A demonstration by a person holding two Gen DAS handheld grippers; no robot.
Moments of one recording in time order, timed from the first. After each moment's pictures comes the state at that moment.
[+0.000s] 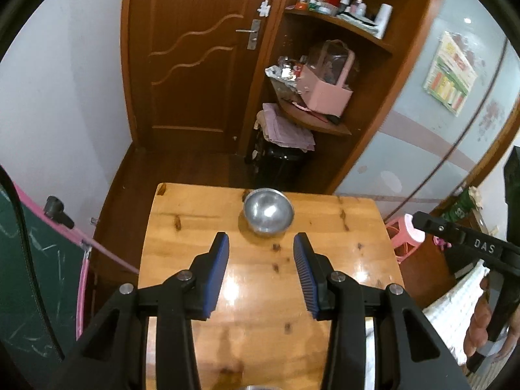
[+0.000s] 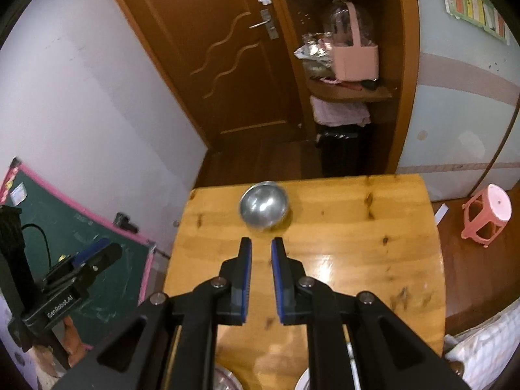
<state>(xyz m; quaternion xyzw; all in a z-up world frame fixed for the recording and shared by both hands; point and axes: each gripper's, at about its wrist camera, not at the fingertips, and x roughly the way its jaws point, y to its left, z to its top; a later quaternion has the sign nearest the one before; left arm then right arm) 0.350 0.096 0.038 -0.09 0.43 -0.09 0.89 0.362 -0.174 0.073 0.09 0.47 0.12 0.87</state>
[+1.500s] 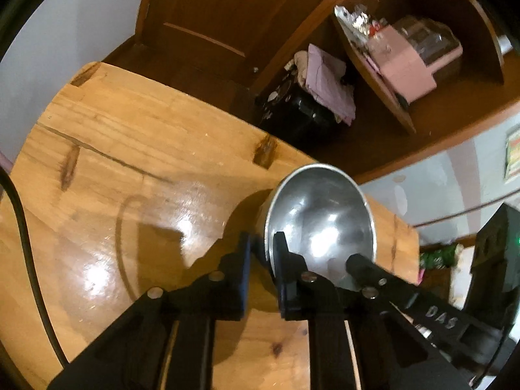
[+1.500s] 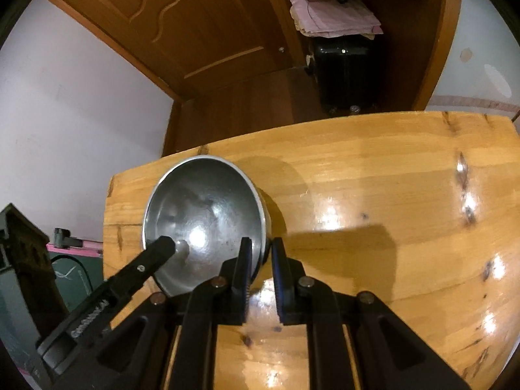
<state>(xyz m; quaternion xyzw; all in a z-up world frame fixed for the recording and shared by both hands) 0.520 0.066 -0.221 -0.26 0.54 -0.06 0.80 0.527 -0.131 -0.160 0.15 0.60 0.11 0.78</state>
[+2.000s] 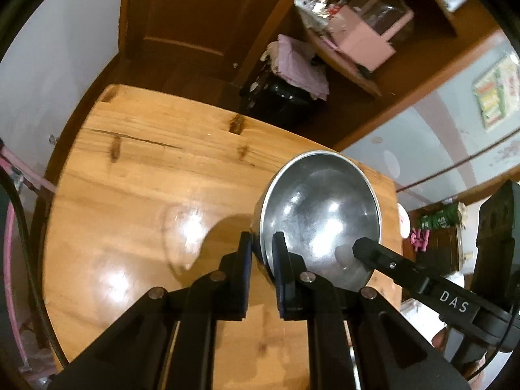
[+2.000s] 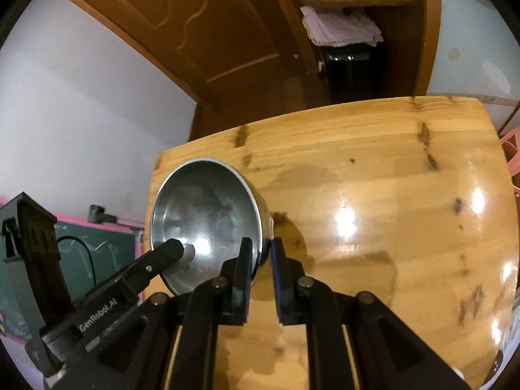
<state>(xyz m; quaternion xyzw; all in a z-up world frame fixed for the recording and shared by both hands) 0.428 0.067 -0.123 -0.20 0.55 -0.11 0.81 0.421 -0.141 -0.071 0.16 0.57 0.14 0.79</state>
